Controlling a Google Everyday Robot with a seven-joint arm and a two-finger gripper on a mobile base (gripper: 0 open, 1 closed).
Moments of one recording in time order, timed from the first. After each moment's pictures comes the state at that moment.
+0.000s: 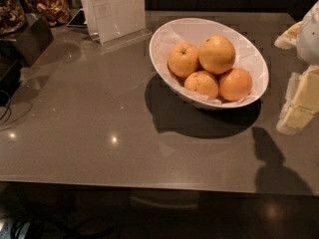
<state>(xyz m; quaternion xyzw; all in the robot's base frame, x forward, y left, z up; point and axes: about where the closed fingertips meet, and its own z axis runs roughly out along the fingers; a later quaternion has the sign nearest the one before) 0.438 -0.217 0.976 -0.60 0.78 -0.03 0.16</state>
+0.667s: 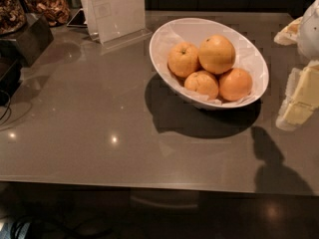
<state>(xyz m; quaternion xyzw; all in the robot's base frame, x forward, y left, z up) 0.442 -0.215 0.981 -0.60 0.78 -0.03 0.17</state>
